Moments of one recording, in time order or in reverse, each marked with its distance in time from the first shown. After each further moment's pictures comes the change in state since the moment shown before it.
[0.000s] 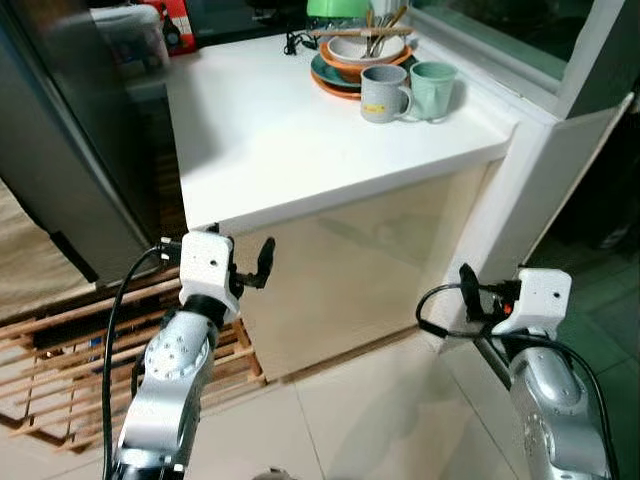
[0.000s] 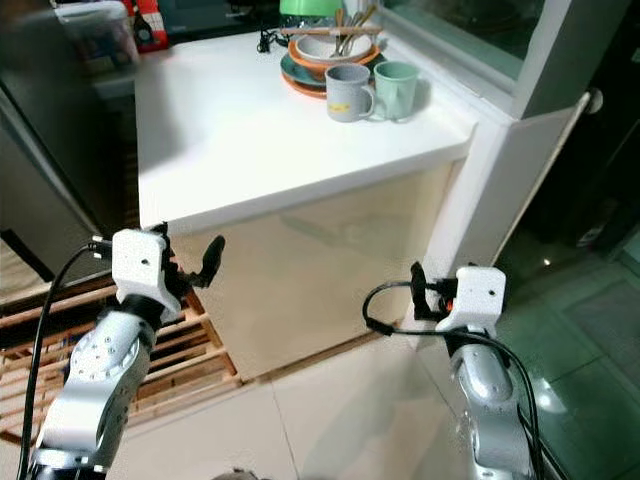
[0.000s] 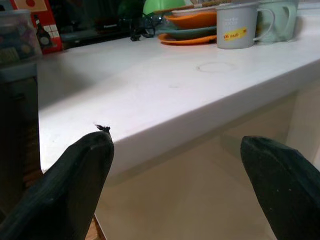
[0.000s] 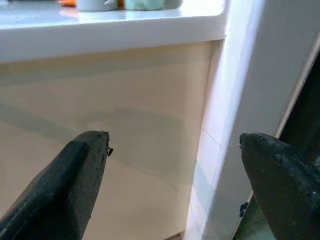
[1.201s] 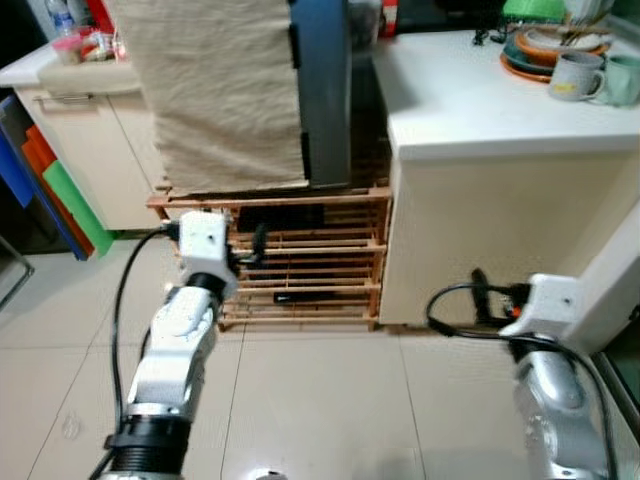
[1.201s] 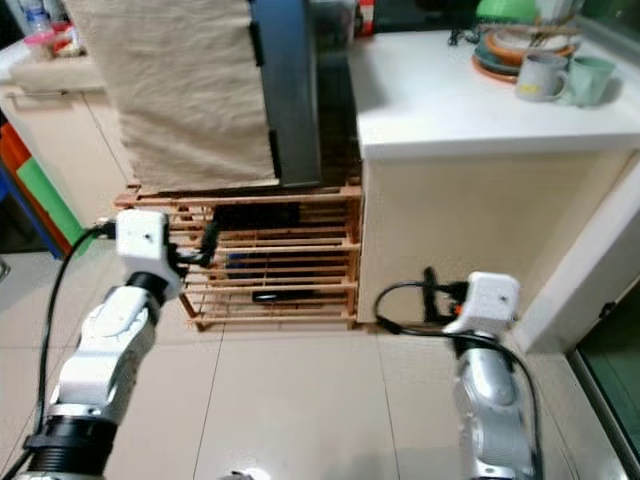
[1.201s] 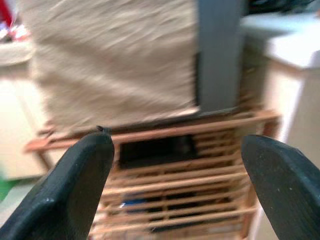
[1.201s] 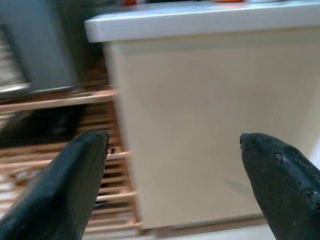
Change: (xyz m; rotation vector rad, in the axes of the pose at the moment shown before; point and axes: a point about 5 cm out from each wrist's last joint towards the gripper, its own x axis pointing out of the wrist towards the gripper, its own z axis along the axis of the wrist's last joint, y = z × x) left arm 0.027 0.021 -0.015 -0.047 0.089 0.092; right arm 0.002 0.003 -0.011 0.034 0.025 -0.004
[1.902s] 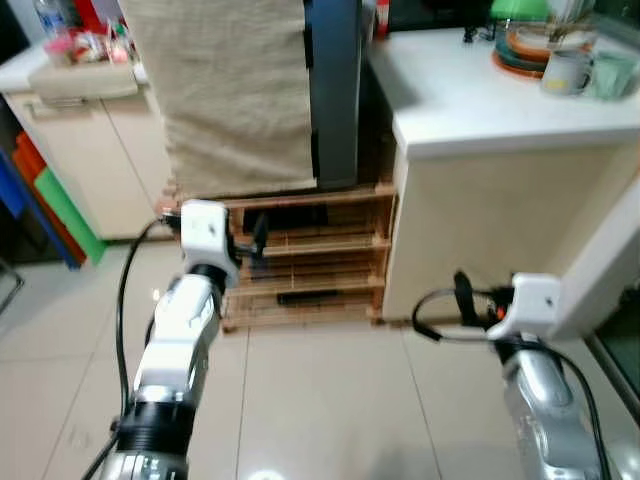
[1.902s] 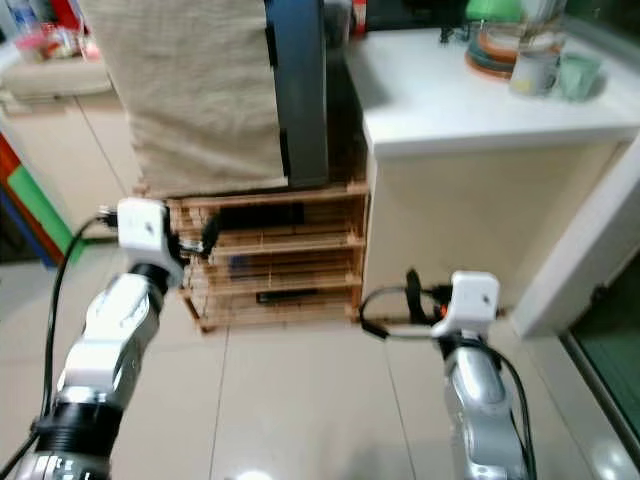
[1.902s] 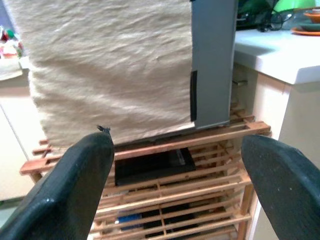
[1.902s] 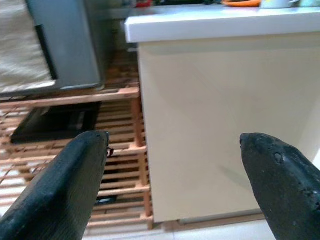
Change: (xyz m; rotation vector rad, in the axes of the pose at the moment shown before) left arm 0.011 -0.010 0.011 -0.005 -0.055 -0.047; right arm -0.002 0.002 0.000 -0.024 0.000 0.019
